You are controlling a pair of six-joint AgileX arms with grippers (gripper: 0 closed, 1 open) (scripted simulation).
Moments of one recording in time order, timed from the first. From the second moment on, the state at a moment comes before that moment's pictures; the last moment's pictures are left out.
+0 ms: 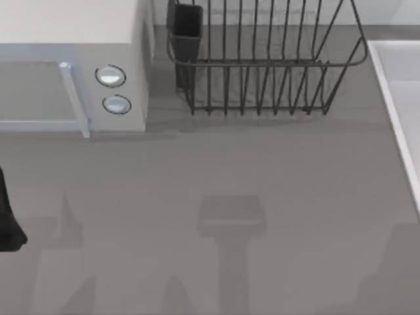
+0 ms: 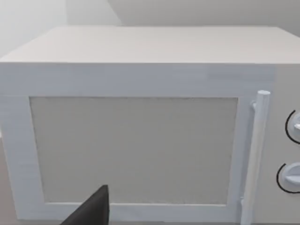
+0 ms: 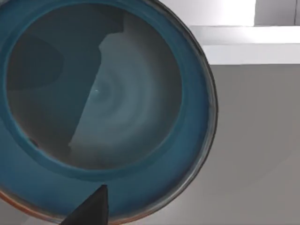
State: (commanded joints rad) left arm 0.00 0.00 0.00 0.00 0.00 0.00; right arm -0.55 1.53 1.16 -1.08 -0.06 -0.52
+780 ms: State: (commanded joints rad) left arm 0.00 0.00 0.00 0.00 0.00 0.00; right arm -0.54 1.63 1.04 -0.88 -0.06 -0.52
